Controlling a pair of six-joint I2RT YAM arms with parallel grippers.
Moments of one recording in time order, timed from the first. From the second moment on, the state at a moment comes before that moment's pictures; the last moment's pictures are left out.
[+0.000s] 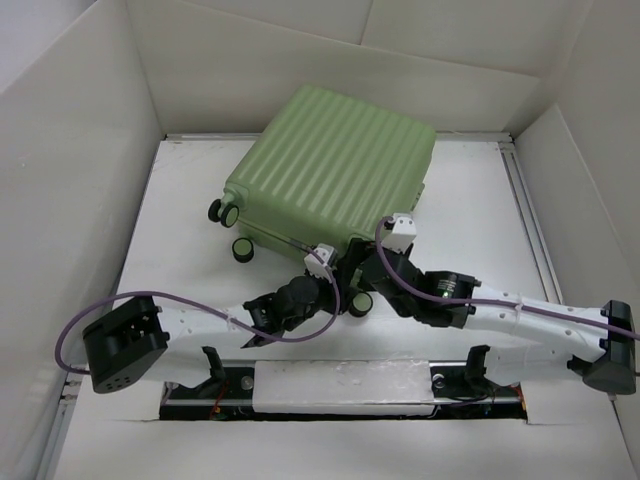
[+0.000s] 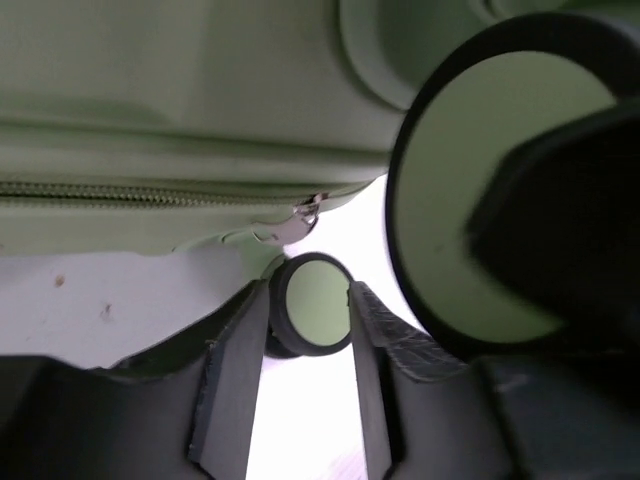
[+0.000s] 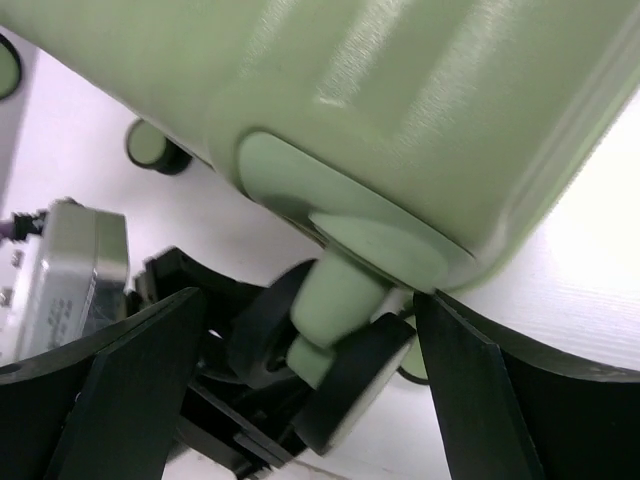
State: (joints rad) left arm -1.12 1.25 0.44 0.47 -0.29 -0.59; right arm 1.19 1.14 0.98 -0.46 0.72 0.88
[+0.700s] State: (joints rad) left arm -1.11 1.38 0.41 0.79 -0.41 -0.63; right arm 1.11 1.08 0.86 -0.30 0.65 1.02
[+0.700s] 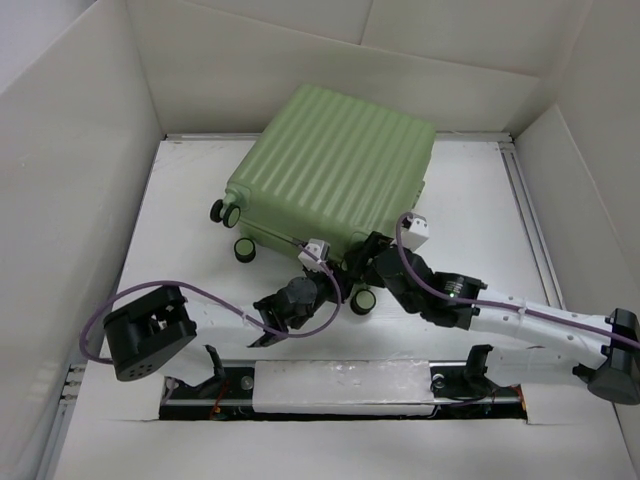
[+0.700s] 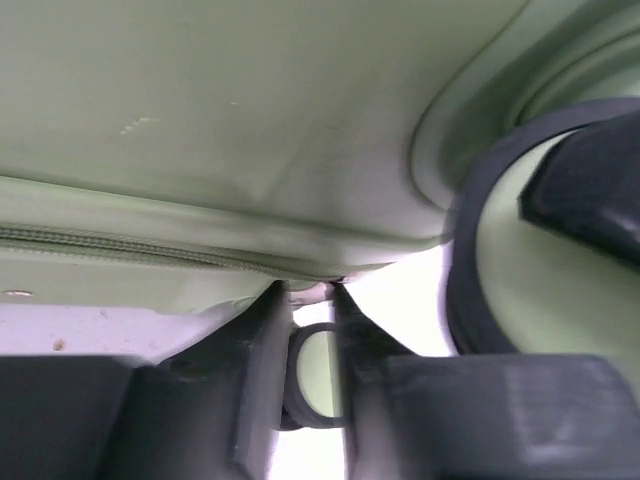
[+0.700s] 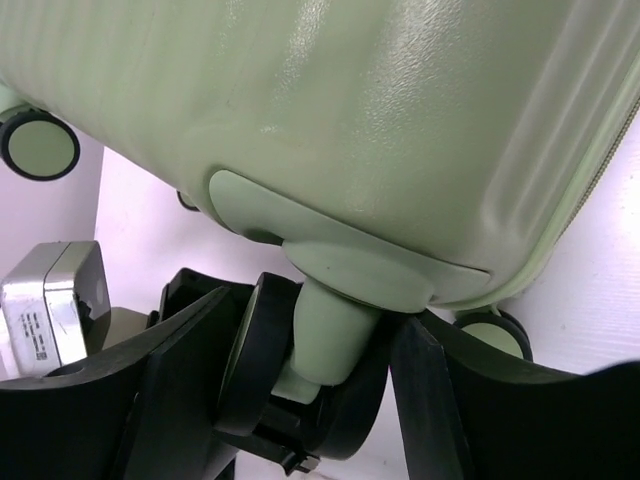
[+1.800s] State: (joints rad) left arm -1.19 1.52 0.43 0.94 -0.50 -0.58; right arm 1.06 1.06 0.82 -0.22 0.58 0.98
